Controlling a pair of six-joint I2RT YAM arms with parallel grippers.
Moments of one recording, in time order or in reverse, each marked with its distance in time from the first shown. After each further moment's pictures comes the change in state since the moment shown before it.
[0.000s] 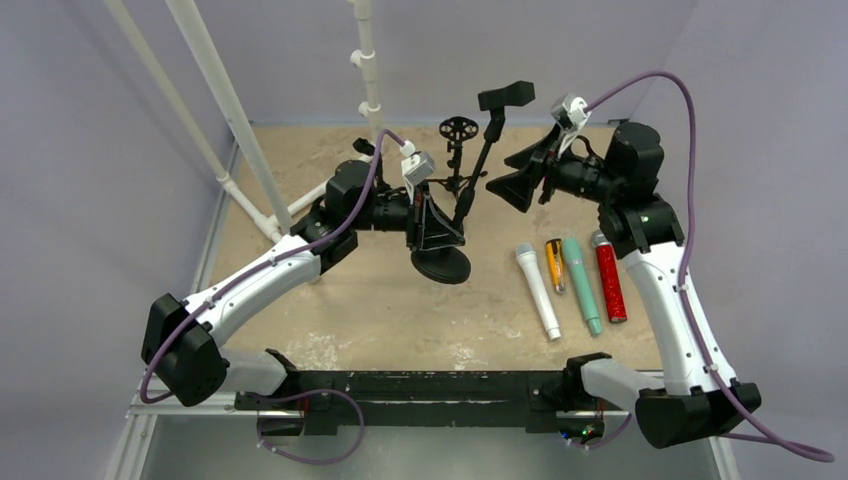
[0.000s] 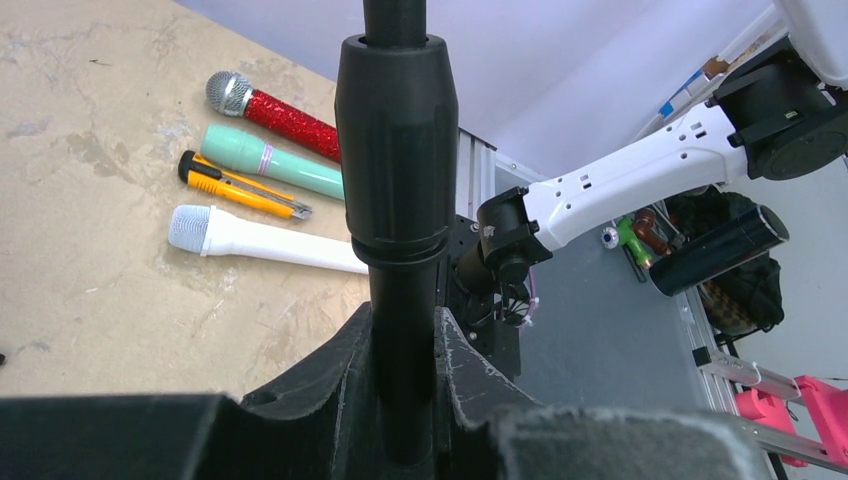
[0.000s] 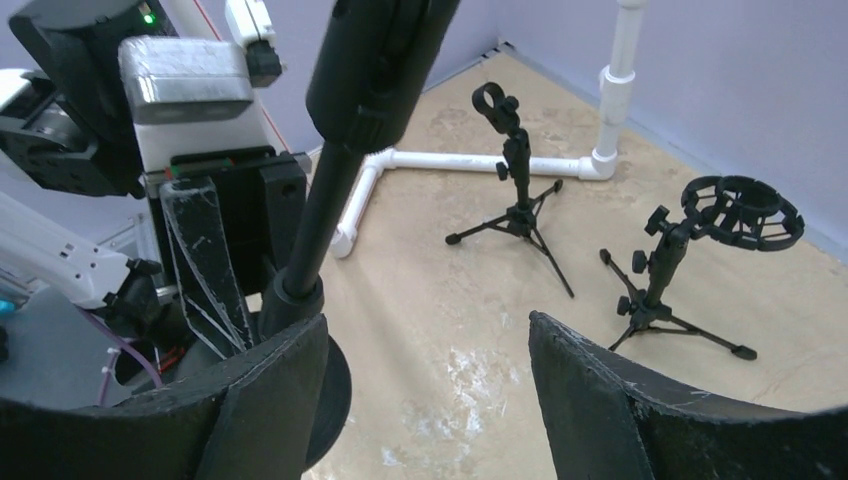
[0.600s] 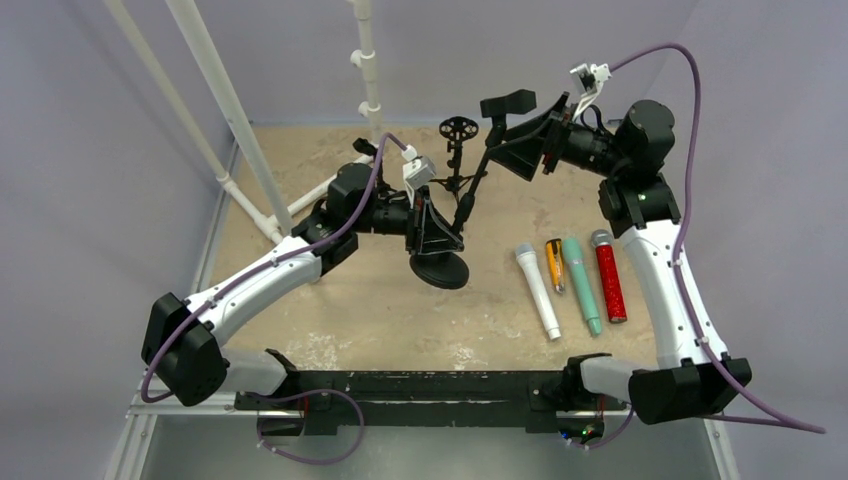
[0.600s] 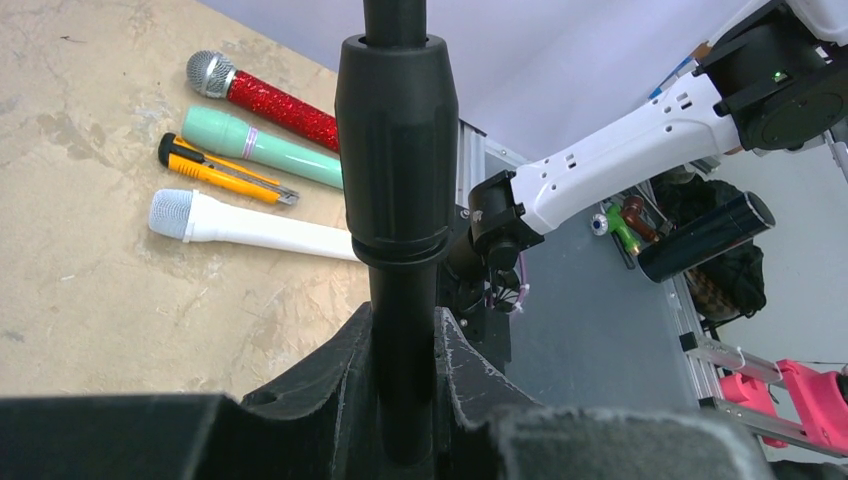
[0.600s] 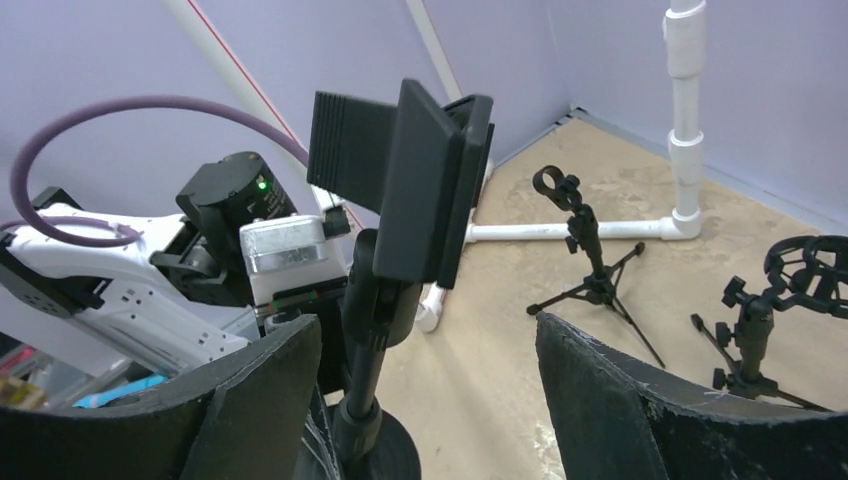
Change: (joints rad) left arm 0.000 0.000 -0.021 0.001 0.026 -0.003; right arm -0.054 0.096 0.084 0.260 -0.127 0.399
